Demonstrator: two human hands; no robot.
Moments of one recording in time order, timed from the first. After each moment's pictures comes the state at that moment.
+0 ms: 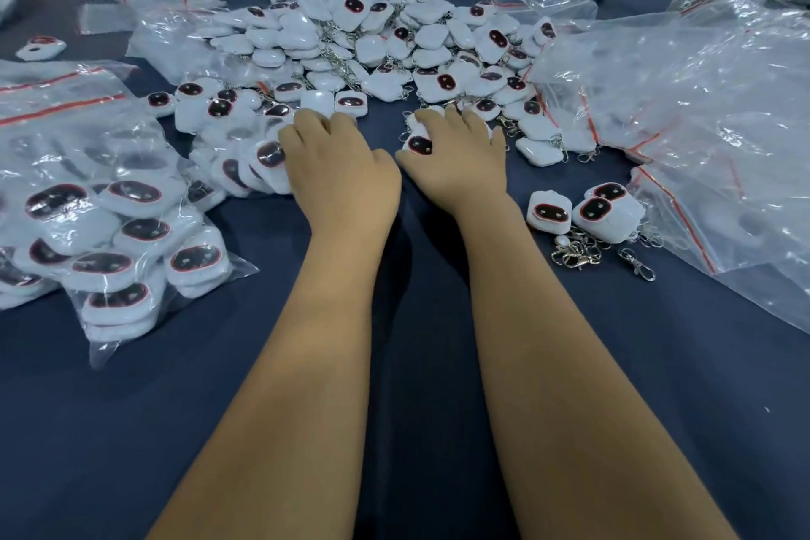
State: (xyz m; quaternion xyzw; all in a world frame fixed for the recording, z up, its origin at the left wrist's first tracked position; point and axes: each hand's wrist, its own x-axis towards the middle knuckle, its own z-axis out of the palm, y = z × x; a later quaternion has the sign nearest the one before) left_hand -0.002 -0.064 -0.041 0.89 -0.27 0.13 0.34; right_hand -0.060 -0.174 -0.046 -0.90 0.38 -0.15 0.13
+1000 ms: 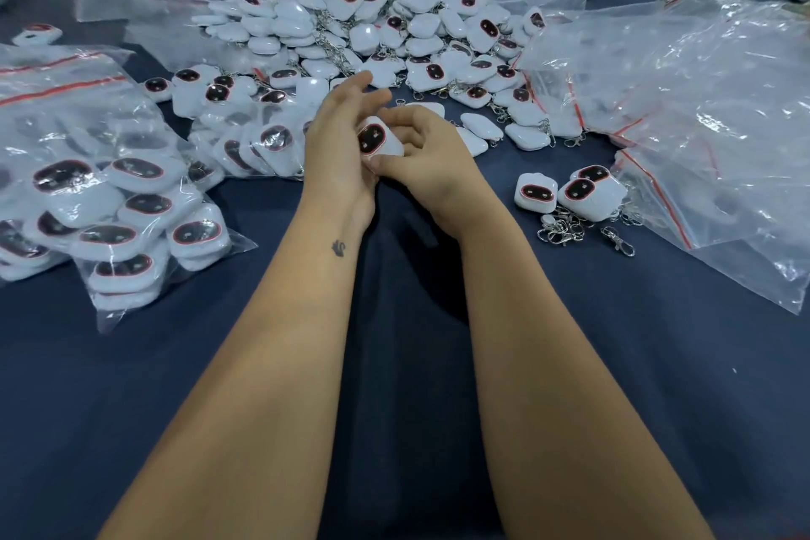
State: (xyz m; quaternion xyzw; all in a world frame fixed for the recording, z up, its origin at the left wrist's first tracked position) left_hand -0.010 -0.064 -0.026 0.44 -0.10 -0.31 0.84; right_hand -0.085 -0.122 -0.031 -0.72 0.25 -0.25 0.59
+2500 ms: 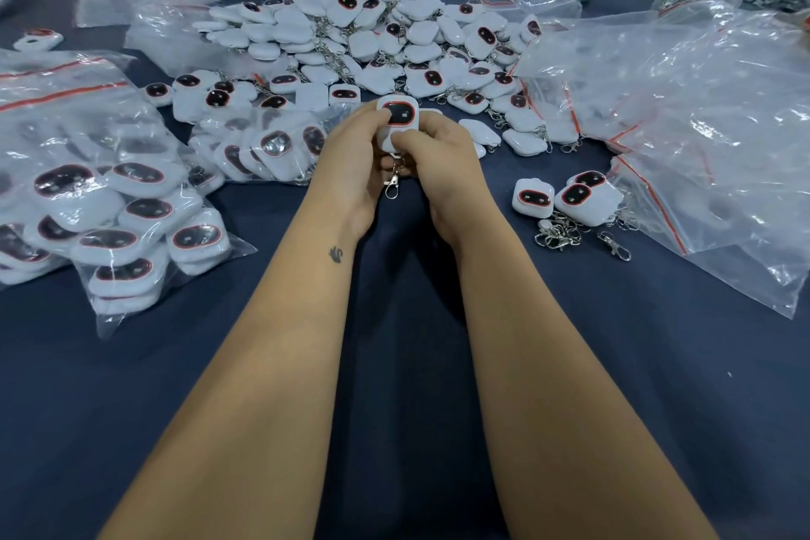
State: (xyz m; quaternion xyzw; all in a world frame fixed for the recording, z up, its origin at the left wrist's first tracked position) left_hand -0.015 -0.063 -0.026 0.45 -0.17 -0.37 0.79; right_hand -0.077 -0.126 -0.033 -0.63 0.28 -0.32 0.65
